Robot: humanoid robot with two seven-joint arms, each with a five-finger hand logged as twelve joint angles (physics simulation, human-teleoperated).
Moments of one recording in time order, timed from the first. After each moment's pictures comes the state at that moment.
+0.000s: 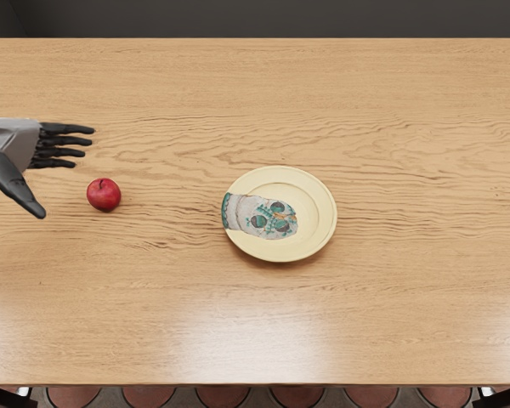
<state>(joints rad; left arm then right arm) -1.22 1.11 -0.06 -1.30 0.21 -0.61 0.15 -0.02 0.00 -0.19 0.12 -0.07 0.23 -0.40</state>
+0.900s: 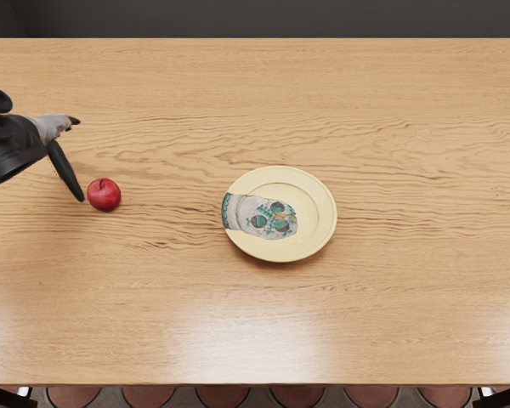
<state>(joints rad) -1.71 0.47 0.90 -1.20 0.03 0.26 0.27 -0.03 0.00 -0.19 0.12 -0.07 0.23 -0.40</state>
